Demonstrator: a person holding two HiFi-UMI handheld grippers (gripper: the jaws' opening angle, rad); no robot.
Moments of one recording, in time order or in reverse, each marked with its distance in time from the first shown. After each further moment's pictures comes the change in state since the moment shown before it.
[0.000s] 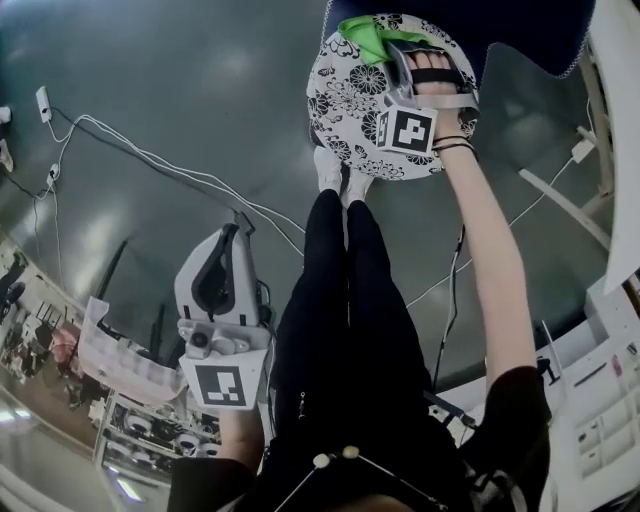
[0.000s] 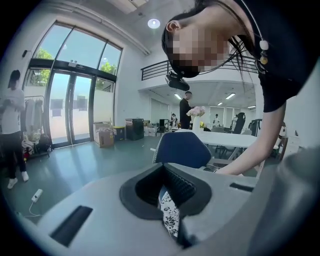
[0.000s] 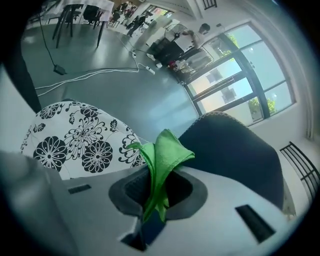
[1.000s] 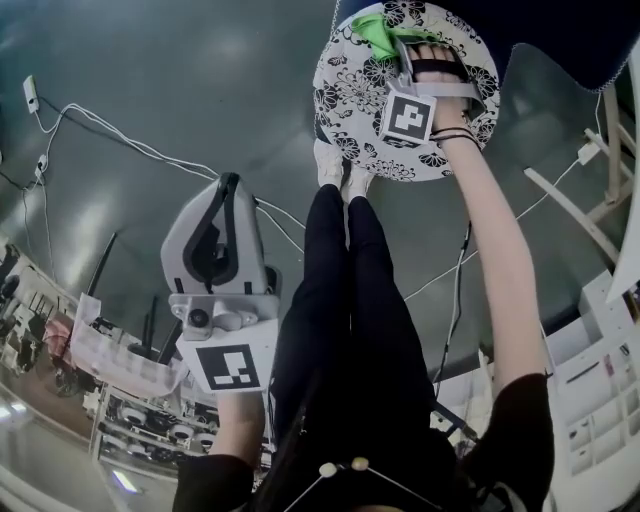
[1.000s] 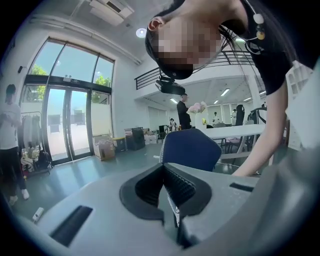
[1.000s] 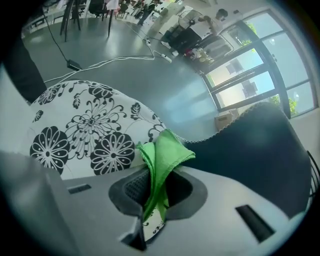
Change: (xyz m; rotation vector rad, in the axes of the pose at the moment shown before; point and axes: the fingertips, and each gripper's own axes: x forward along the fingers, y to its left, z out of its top) left arm 0.062 0.022 -0.017 0.140 -0.106 0.019; right arm 0.052 0.067 -0.009 -0.106 0.112 0.156
